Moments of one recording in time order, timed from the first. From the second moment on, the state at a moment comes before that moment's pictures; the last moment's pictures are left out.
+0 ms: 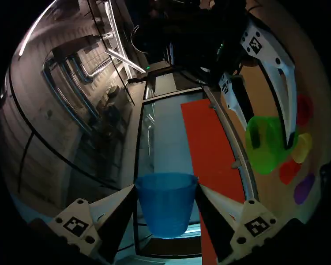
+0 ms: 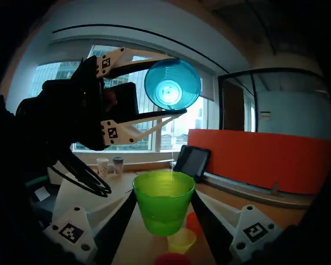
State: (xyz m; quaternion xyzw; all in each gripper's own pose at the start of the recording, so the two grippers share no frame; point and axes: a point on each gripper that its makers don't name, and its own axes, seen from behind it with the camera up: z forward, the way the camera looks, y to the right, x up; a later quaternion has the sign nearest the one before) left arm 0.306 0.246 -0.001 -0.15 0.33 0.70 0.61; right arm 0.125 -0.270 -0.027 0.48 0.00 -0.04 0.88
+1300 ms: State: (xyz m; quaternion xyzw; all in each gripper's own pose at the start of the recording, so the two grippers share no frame) left arm 0.299 0.232 0.024 -0.27 0.22 0.45 0.82; right arm 0.131 -0.262 -0.021 0.46 0.00 -0.03 0.89
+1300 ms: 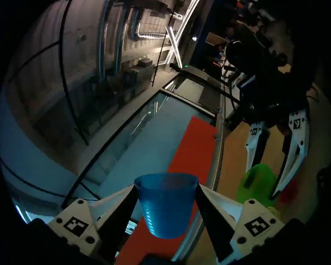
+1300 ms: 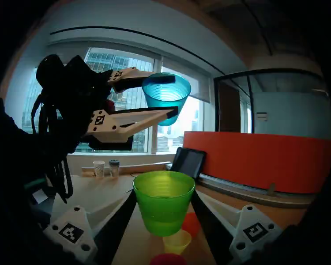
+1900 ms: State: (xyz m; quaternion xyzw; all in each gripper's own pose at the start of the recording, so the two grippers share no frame) left arm 0.297 0.218 0.034 -0.32 0.13 0.25 0.90; right arm 0.135 -0.262 -0.022 0.46 0.01 -0.03 0.89
